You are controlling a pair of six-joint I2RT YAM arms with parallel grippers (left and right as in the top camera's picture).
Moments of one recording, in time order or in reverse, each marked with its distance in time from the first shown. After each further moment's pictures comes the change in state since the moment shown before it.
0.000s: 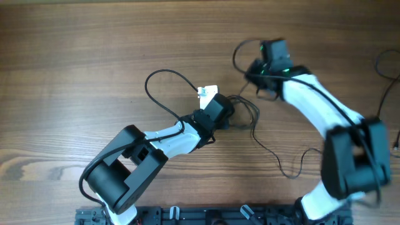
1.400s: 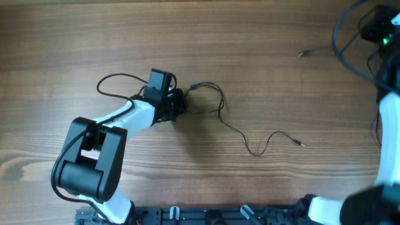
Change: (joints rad) left arm 0.470 -0.051 0.004 -0.202 0.472 -0.021; right arm -0.589 -0.231 0.158 0.279 -0.121 -0.585
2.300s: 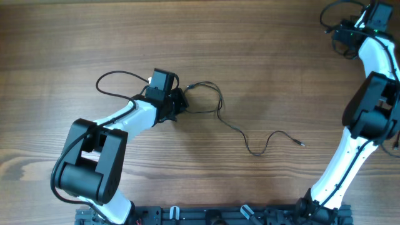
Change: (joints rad) left arm -0.016 -0.010 0.002 -0.007 -0.092 0.010; right arm 0.000 0.848 0.584 -0.296 0.201 -0.053
